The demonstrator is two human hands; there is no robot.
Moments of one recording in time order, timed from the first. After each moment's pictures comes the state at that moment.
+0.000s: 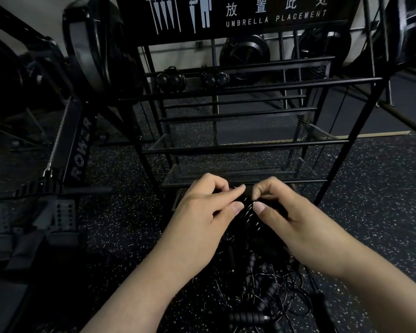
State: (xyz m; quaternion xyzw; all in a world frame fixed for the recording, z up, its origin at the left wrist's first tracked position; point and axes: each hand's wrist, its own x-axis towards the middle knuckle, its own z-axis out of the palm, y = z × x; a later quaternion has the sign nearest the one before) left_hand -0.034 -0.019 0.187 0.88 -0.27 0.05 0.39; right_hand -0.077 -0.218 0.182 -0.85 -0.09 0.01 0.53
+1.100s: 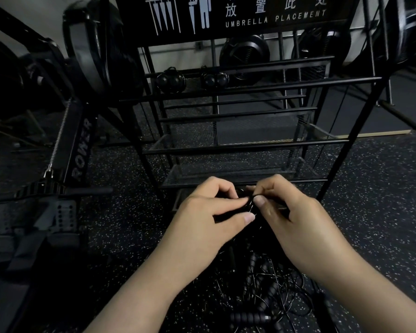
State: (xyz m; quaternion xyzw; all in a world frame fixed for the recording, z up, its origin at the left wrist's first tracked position) left_hand -0.042 -0.021 0.201 0.86 -0.25 -0.01 0.45; right_hand -0.086 -0.201 0.186 -0.88 0.00 -0.10 0.46
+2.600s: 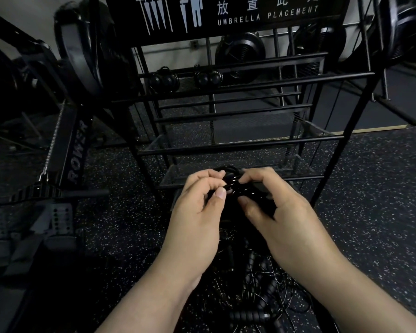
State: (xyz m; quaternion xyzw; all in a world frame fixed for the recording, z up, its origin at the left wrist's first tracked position) left_hand -0.042 -0.043 0.180 0.75 -0.14 0.02 0.64; right_hand -0.084 -0.190 0.186 -0.87 -0.02 -0.13 0.47
